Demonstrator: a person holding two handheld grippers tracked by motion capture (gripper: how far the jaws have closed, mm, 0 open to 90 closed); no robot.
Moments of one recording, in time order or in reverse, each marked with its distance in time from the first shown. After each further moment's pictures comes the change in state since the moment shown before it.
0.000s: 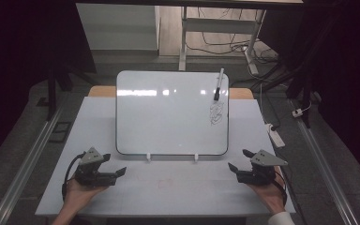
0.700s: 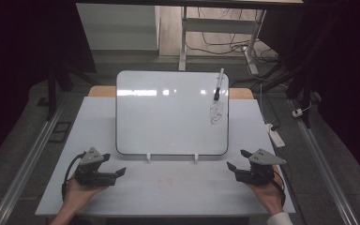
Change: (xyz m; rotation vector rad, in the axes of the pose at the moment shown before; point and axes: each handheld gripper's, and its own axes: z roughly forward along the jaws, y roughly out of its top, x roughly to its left) left arm 0.001 0.000 0.002 0.014 0.004 0.016; right arm 0.007 0.010 -0.001 0.017 -0.003 0.031
